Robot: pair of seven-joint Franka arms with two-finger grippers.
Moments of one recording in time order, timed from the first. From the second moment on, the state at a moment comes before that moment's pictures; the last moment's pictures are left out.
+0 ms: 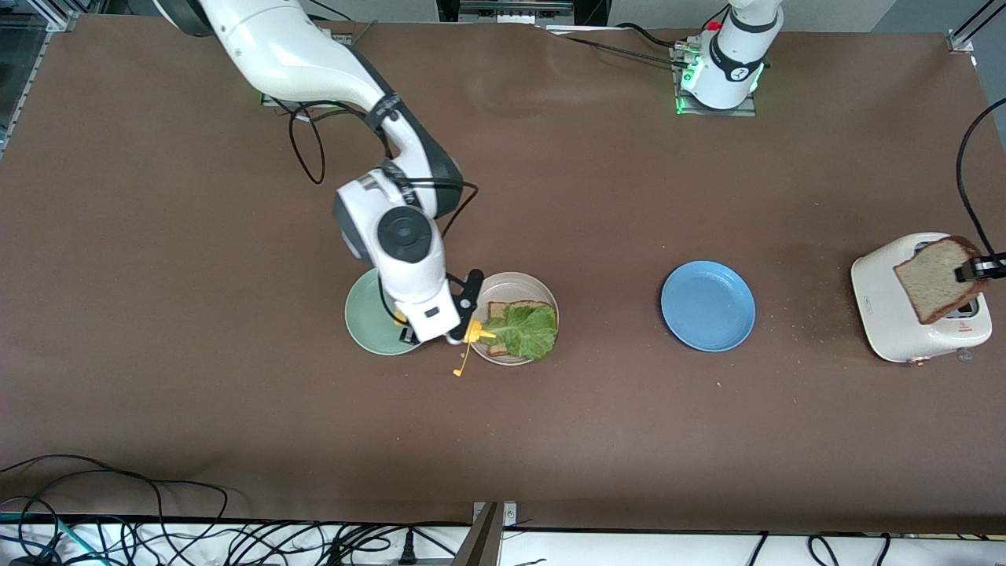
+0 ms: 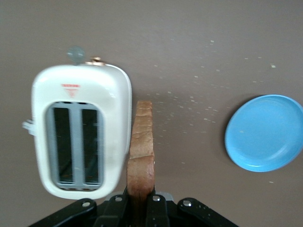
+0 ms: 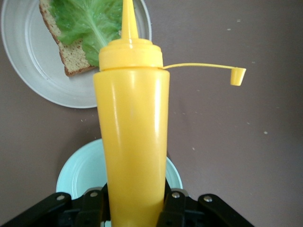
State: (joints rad) left arm 0.47 0.39 -0.18 -1.44 0.02 1.65 0.13; right arm 0.49 0.76 0.04 -1.19 -0.07 1.97 -0.74
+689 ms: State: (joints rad) left arm 0.36 0.44 -0.19 -1.44 -0.42 1.59 0.01; right arm 0.10 0.59 0.04 -1.19 0.42 1.62 -1.33
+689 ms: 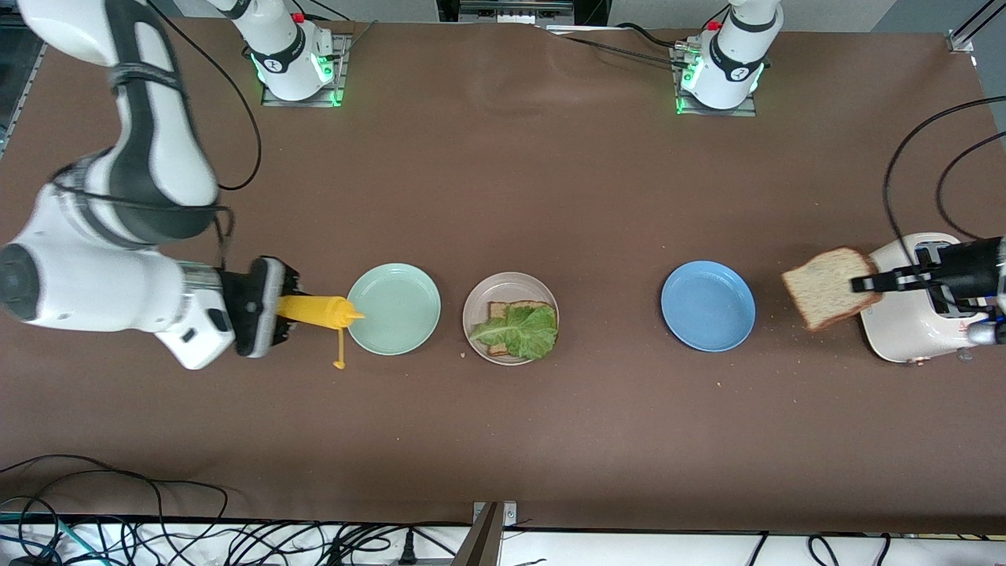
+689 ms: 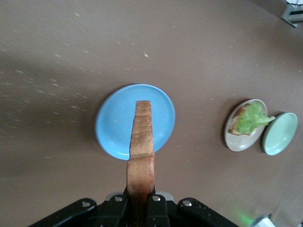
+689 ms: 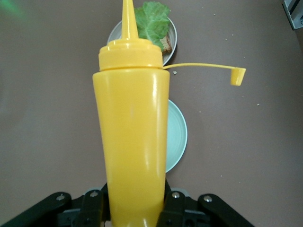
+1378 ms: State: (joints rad) left arm 0.17 0.67 -0.19 -1.44 -0.91 1.63 0.16; right arm -0.25 0.61 0.04 -1.42 0.79 1.46 -1.94
